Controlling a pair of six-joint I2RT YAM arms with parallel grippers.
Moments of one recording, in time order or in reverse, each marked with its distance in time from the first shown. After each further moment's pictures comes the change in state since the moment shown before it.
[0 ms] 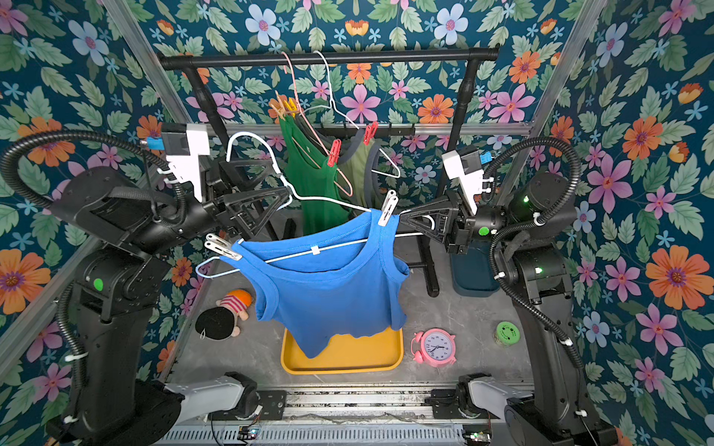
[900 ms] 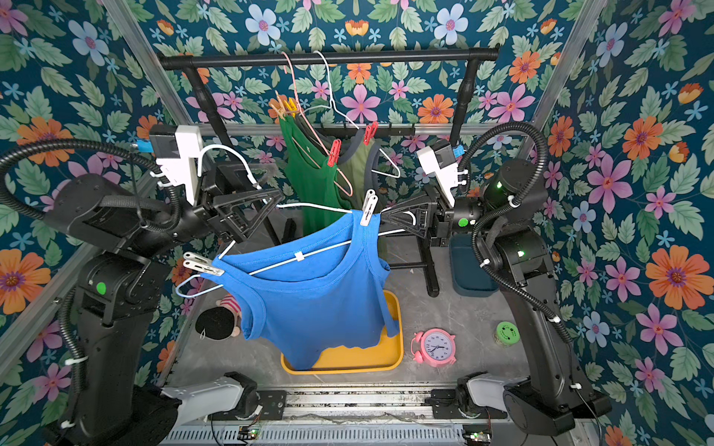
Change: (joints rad) left arm 0.000 -0.040 -0.071 0.108 0.071 -0.075; right arm 0.132 0.087 0.076 -0.100 0.039 -0.098
